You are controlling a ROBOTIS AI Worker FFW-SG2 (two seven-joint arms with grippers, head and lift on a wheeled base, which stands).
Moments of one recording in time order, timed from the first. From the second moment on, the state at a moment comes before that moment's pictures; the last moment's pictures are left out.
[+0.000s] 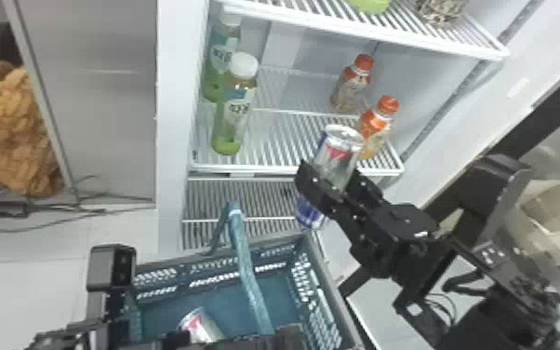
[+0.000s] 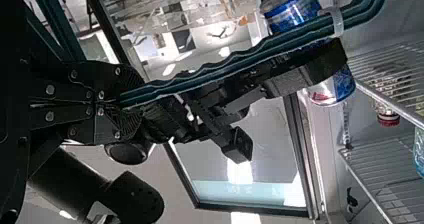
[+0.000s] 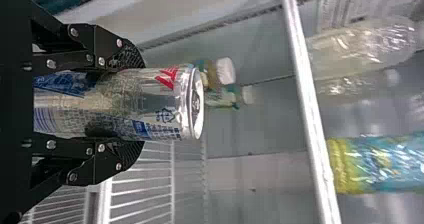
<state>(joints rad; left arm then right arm) 0.22 0.31 -0.42 -1.89 1.21 0.95 -0.92 0.70 -0.23 -0.25 -2.78 -0.56 0.80 0.04</state>
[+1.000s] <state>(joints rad) 0.22 0.31 -0.42 -1.89 1.21 0.95 -0.93 0.76 -0.22 -0.26 -2.86 -0.59 1.01 0.05</state>
